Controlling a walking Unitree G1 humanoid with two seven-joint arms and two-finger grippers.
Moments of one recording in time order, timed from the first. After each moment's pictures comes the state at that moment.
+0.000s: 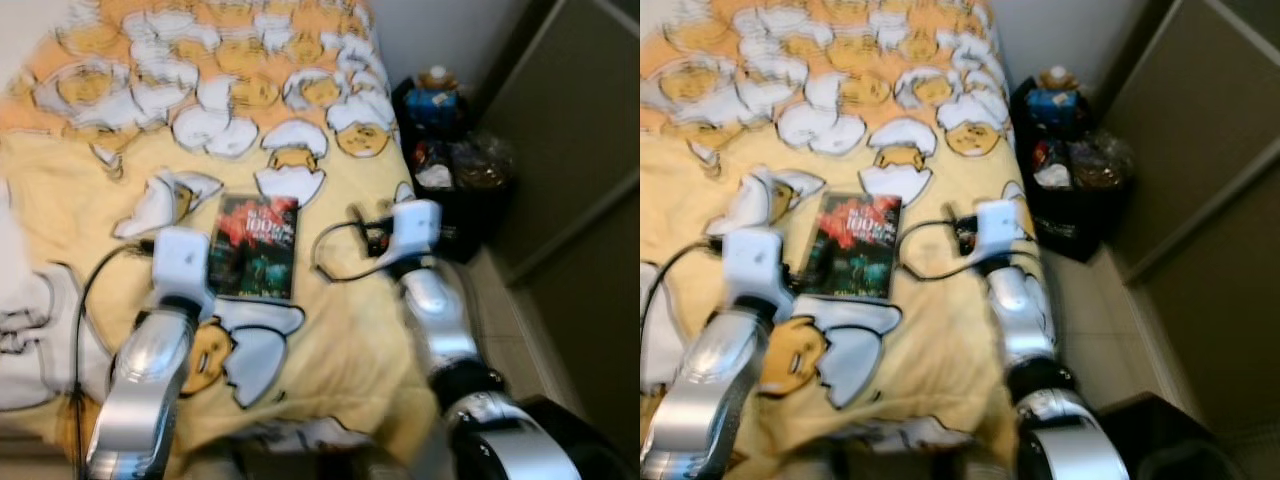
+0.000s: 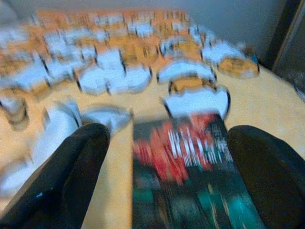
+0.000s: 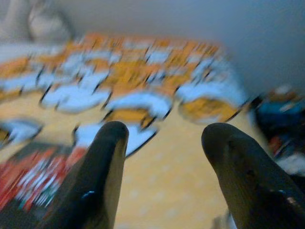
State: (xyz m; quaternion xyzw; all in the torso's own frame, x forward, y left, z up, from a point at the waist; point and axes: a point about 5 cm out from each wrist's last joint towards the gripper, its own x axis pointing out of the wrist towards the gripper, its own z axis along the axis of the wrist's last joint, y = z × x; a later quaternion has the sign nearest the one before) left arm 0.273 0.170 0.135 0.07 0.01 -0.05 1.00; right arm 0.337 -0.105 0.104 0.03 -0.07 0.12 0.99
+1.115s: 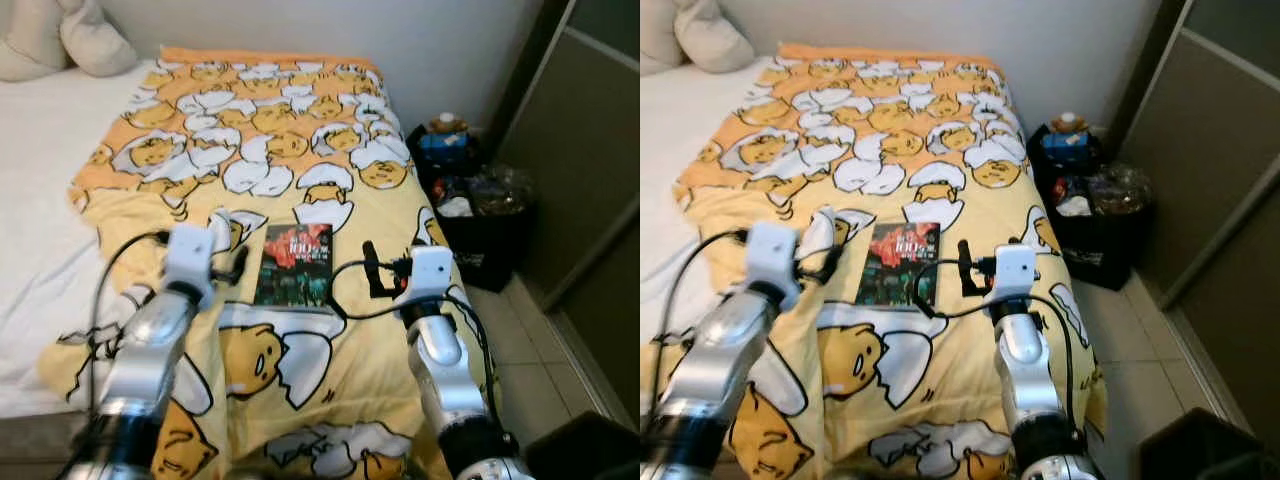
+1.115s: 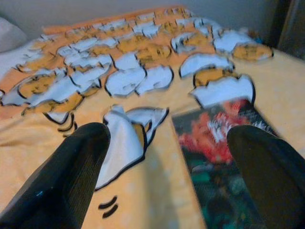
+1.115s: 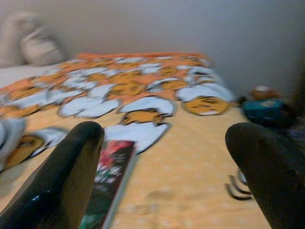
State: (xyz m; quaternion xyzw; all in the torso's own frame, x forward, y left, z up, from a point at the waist) left arm 0.309 0.181 0.107 0.09 0.07 -0.09 0.99; right arm 0.297 -0.105 0.064 0.03 -0.01 0.07 1.00
